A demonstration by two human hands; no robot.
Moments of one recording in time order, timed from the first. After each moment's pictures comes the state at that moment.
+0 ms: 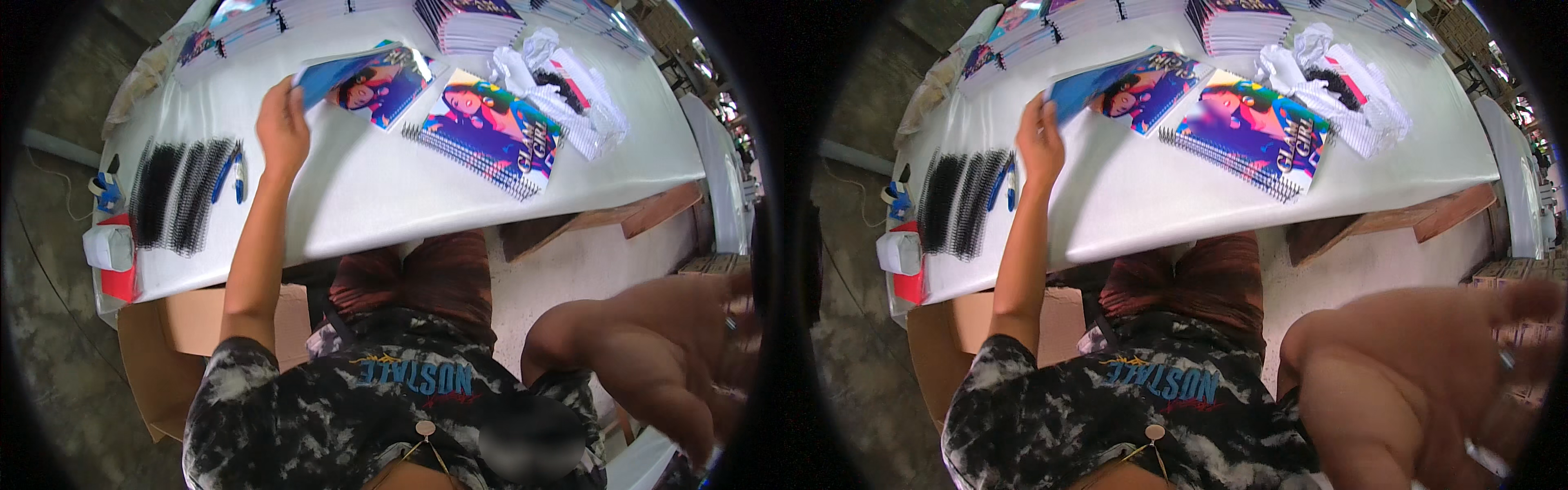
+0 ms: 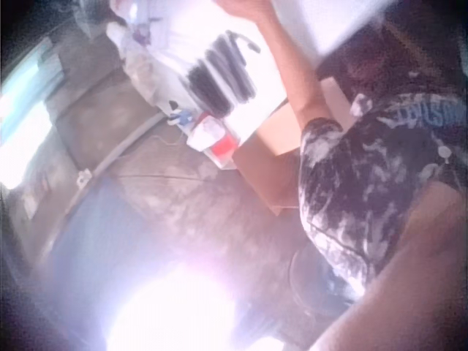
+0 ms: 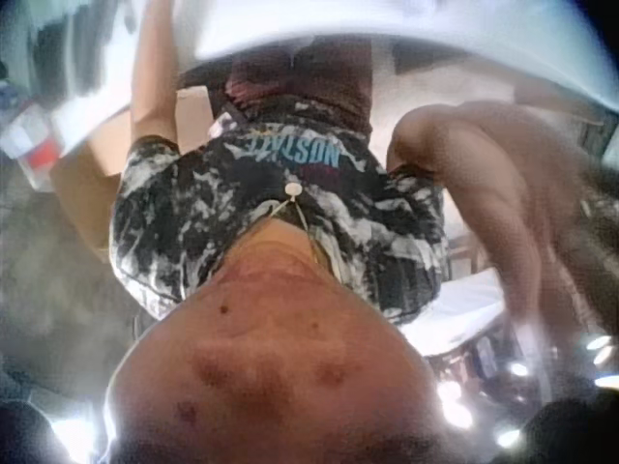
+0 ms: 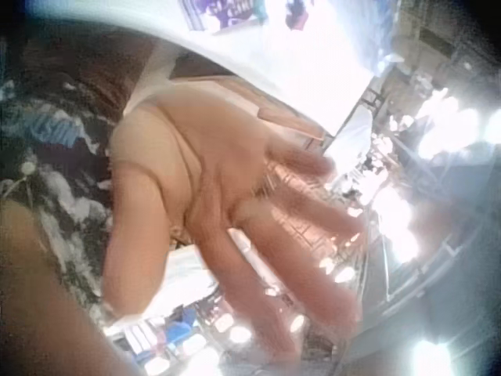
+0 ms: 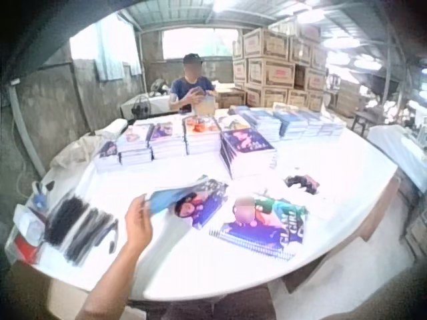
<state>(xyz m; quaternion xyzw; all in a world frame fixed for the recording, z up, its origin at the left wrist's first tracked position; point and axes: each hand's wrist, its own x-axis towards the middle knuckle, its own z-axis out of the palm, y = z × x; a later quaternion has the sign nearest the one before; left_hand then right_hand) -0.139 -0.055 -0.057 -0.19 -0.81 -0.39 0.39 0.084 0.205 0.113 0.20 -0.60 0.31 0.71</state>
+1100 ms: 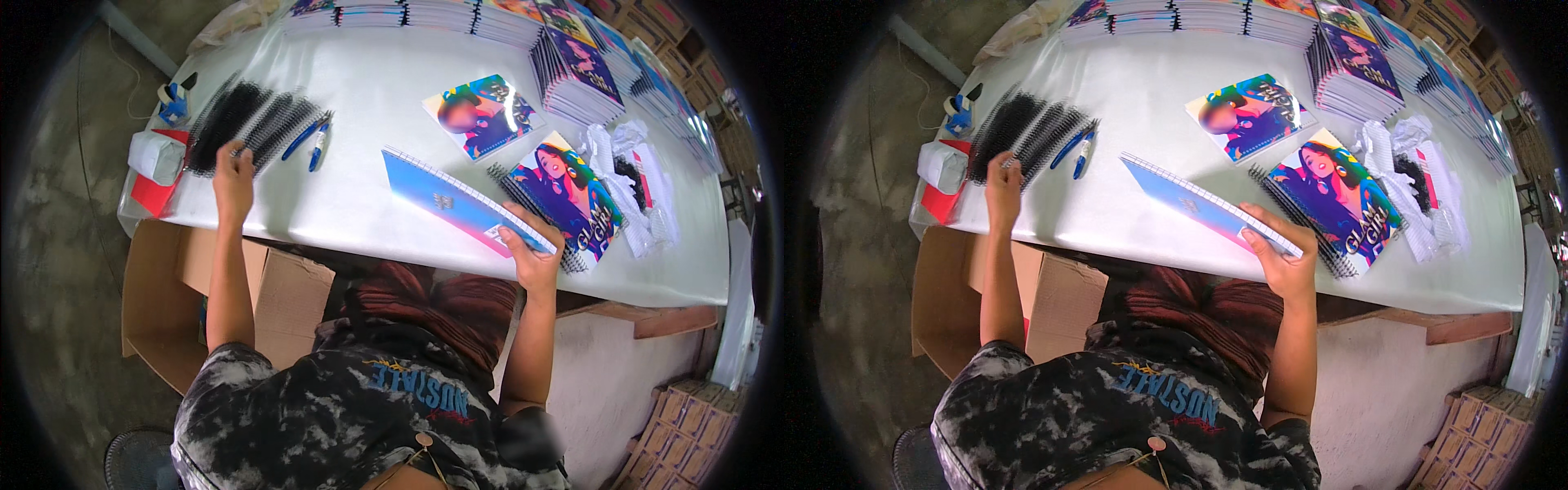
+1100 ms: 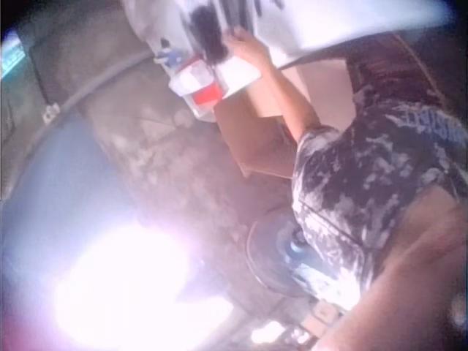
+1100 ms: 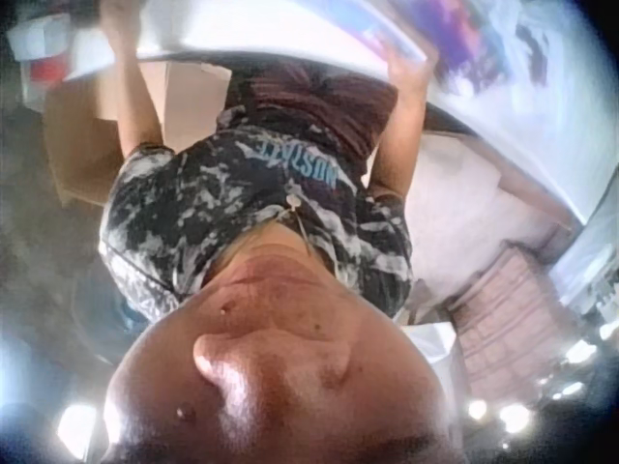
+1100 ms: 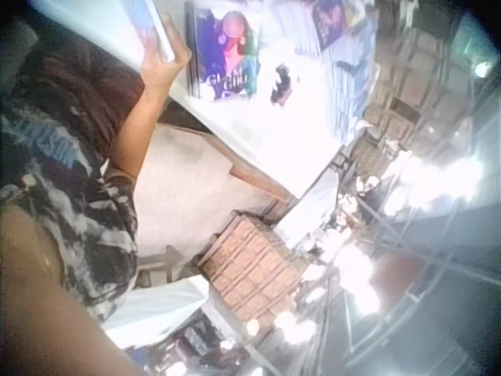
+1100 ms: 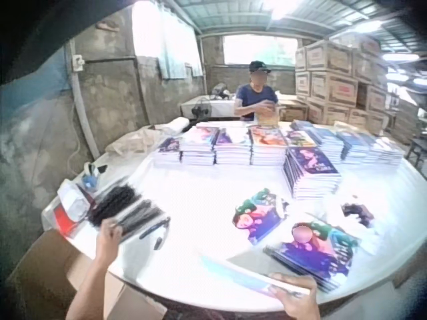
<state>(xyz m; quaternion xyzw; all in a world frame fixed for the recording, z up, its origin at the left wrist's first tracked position) -0.033 -0.251 -0.057 0.14 -0.88 -0.34 0.28 -0.001 0.180 -0.048 0.23 -0.73 0.63 0.14</state>
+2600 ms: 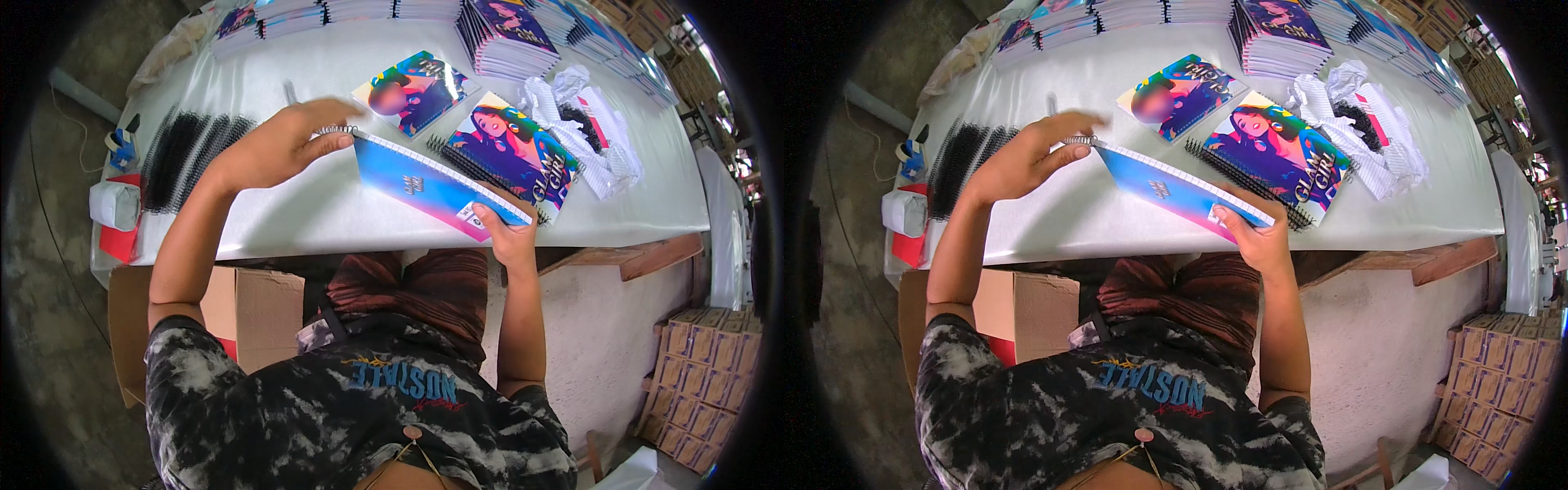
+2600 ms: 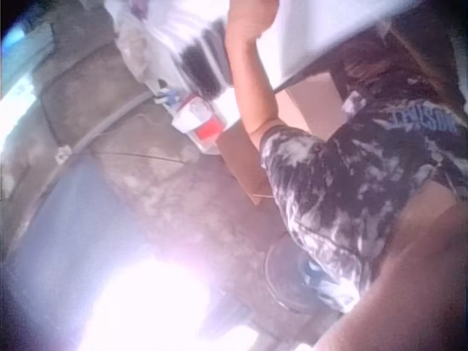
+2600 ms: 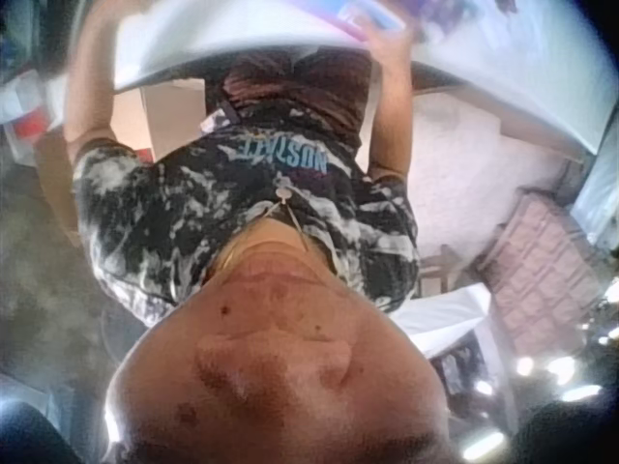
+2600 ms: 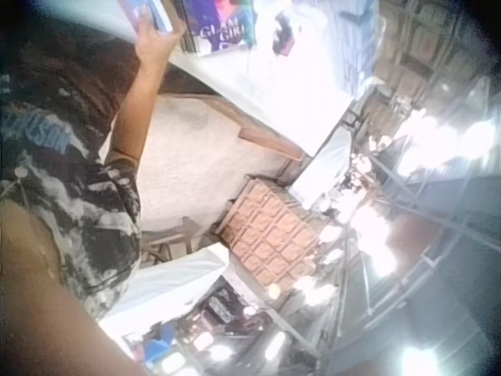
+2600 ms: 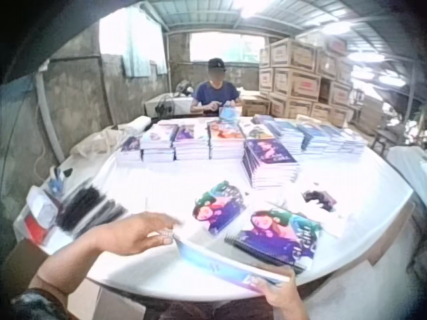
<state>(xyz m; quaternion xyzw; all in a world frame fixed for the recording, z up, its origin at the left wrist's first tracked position) -0.074 -0.081 0.047 -0.38 -0.86 -0.34 -0.02 0.024 0.205 -0.050 0.15 -0.72 0.66 0.14</state>
